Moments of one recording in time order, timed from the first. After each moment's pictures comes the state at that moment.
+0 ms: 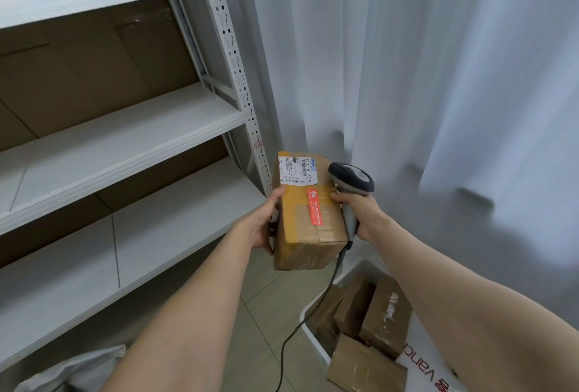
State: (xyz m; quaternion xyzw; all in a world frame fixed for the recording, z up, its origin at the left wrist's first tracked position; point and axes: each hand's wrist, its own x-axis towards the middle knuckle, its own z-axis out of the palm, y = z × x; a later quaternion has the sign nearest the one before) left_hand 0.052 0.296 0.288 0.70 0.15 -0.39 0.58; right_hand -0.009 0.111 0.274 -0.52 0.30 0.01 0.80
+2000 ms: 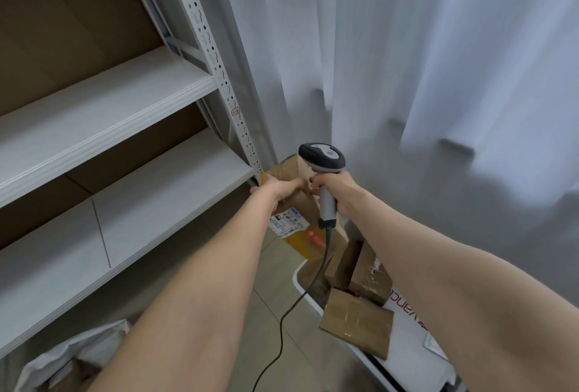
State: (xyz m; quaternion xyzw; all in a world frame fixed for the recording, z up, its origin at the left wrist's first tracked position) left_hand 0.060 0.244 0.234 0.88 0.12 -0.29 0.35; right_hand -0.020 0.122 0.245 -0.60 0.32 0.04 0.73
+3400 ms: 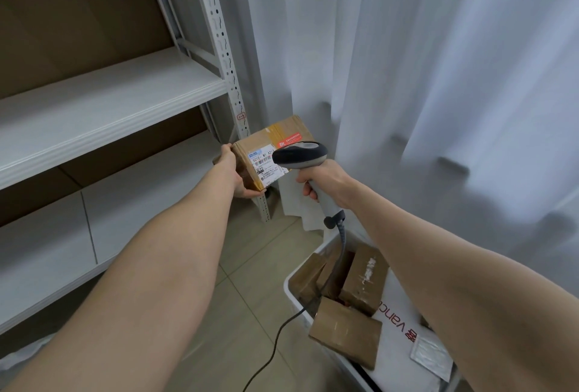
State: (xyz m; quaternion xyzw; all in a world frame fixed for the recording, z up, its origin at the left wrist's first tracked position) left_hand 0.097 0.320 0.299 0.59 0.31 -0.27 0.69; right_hand -0.027 0.156 0.310 -0.75 0.16 0.08 0.64
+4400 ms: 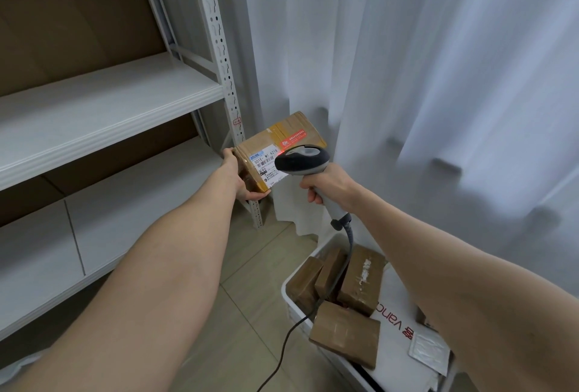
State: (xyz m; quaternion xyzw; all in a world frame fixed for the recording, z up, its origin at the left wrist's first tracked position) left_hand 0.092 0.340 0.303 0.56 0.30 -0.31 0.70; right_hand -0.030 0.178 0.309 -0.80 0.17 0.05 0.58
